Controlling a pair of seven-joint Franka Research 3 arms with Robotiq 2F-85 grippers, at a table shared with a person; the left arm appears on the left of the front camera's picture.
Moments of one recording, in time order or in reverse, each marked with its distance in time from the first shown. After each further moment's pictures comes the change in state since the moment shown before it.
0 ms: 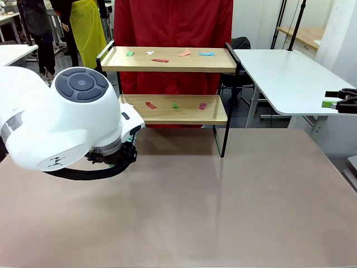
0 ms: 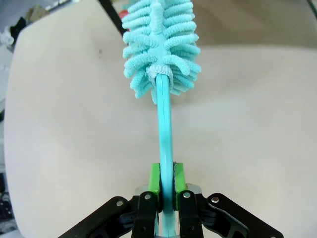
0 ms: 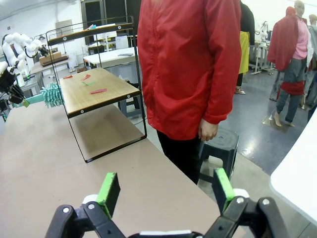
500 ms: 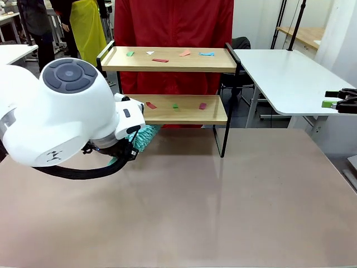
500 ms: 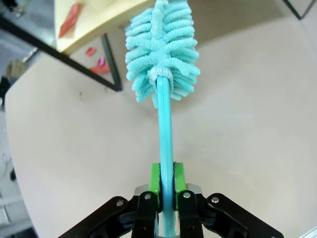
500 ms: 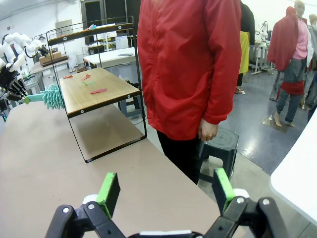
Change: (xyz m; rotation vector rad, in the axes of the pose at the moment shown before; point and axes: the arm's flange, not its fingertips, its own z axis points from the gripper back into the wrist) left arm 0.016 0.007 0.006 -0.096 -0.044 -0.316; right arm 0.000 0.000 0.000 0.000 0.000 0.000
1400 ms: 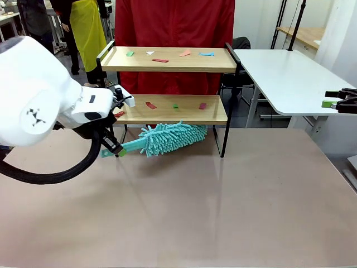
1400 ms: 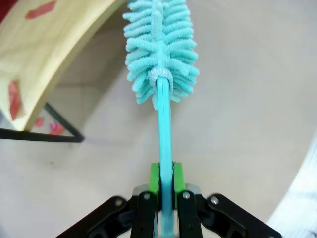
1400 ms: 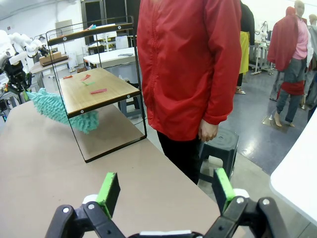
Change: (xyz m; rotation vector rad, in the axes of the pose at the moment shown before) left arm 0.008 0.077 -0.004 -0.428 -0.100 -0.446; right arm 0.000 0.000 0.000 0.000 0.000 0.000
